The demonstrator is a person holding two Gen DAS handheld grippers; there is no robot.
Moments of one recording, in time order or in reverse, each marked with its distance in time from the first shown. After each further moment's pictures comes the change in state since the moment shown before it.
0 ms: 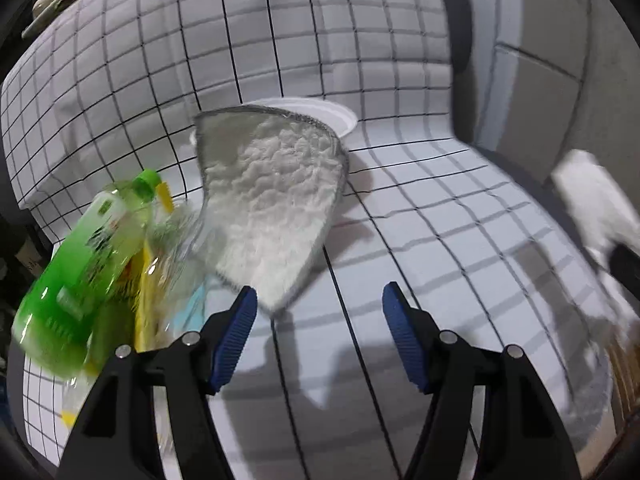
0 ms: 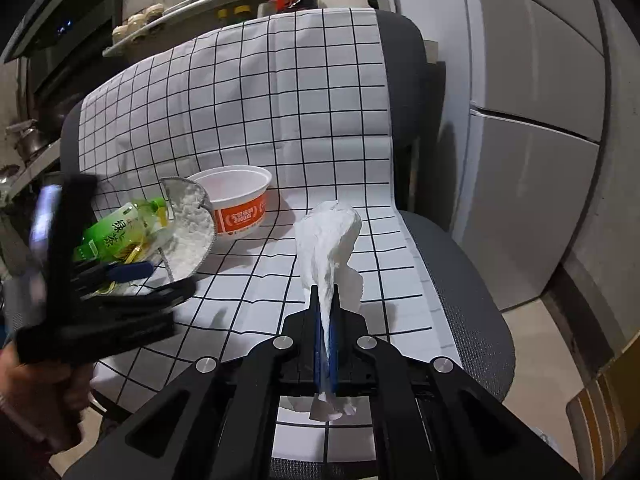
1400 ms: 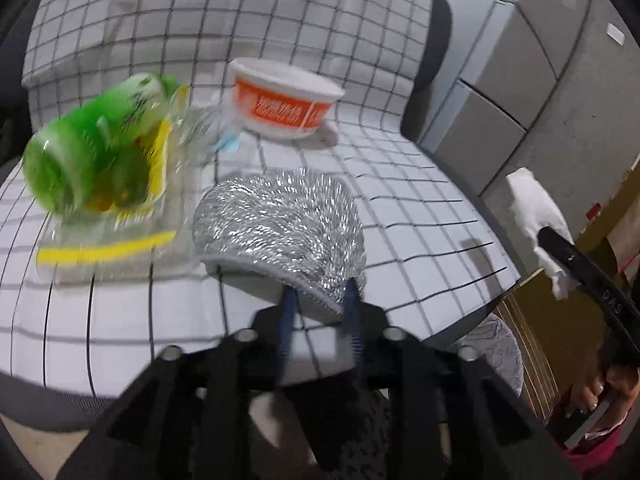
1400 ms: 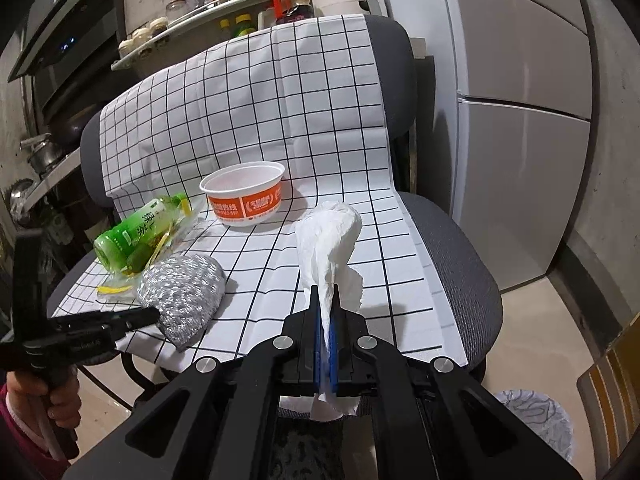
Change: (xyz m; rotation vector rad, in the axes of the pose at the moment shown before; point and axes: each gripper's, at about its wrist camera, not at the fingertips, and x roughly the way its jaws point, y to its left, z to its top) left arm -0.073 0.048 -0.109 -0.208 -0.010 -0.328; right arm -0.053 -0.004 -0.025 0.044 0.011 0.042
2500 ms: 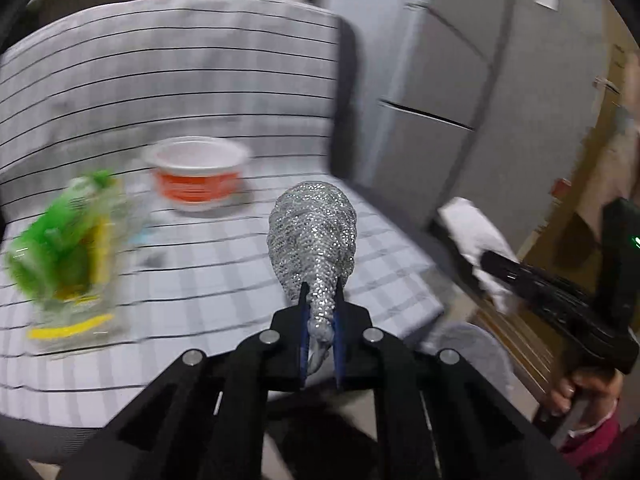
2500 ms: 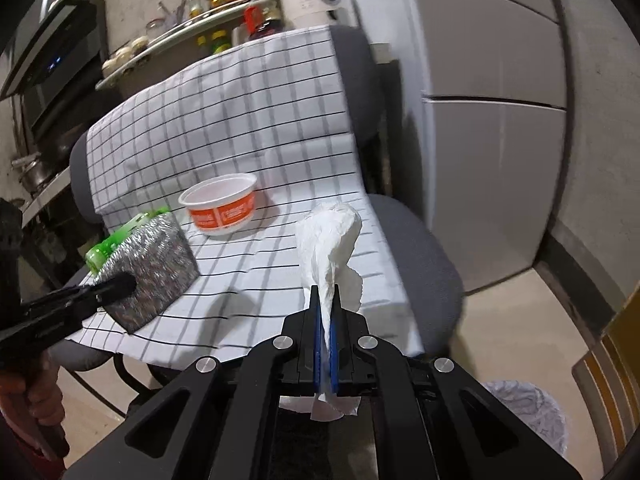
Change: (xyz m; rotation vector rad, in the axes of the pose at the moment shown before) left arm -0.025 -0.095 0.018 0.225 -0.129 -0.119; right arm -0.032 -0.053 -0.013 0.092 -0.039 -0.054
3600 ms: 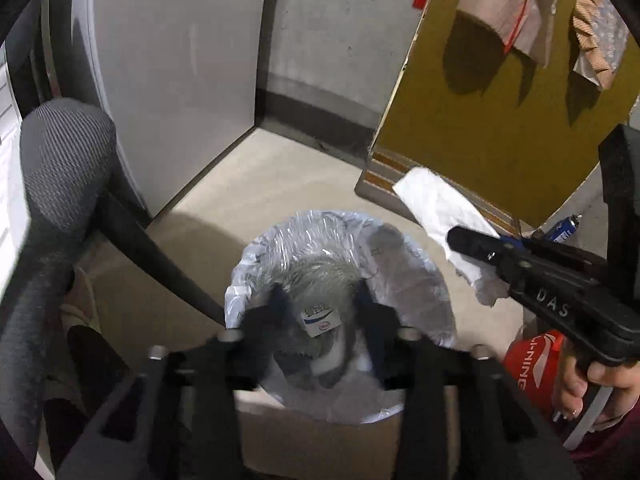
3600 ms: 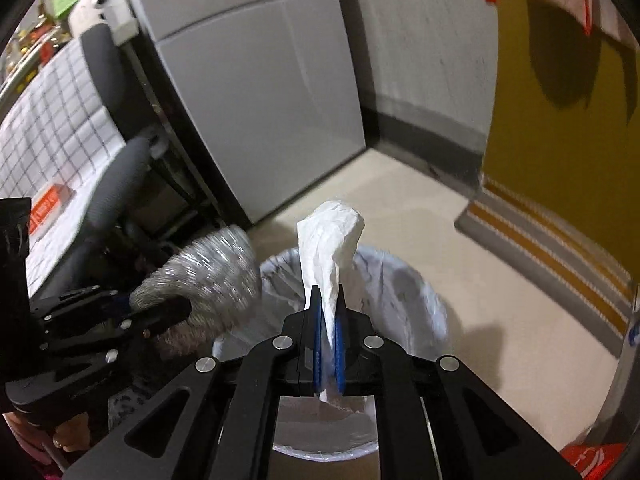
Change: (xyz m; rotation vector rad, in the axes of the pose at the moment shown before) left arm 0.192 -0.230 -0.090 0.412 0.383 -0.346; right arm -0.033 -0.210 -0.148 0.432 0.203 -0.379
